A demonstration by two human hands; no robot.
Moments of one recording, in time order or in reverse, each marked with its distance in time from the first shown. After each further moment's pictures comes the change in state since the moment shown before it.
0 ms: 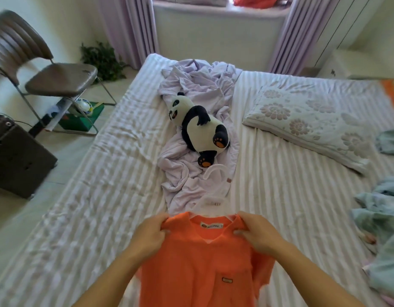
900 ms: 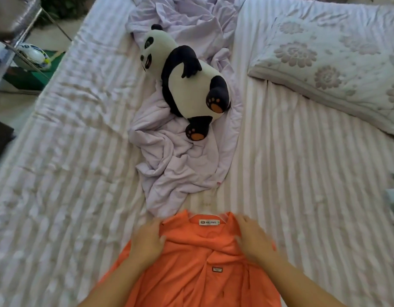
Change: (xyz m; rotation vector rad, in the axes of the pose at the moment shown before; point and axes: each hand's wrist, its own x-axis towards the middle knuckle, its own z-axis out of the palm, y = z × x) left_hand 0.135 -0.111 0.162 0.195 -0.091 -0.212; right_hand 0.125 0.133 0.136 -0.125 -0.090 0.194
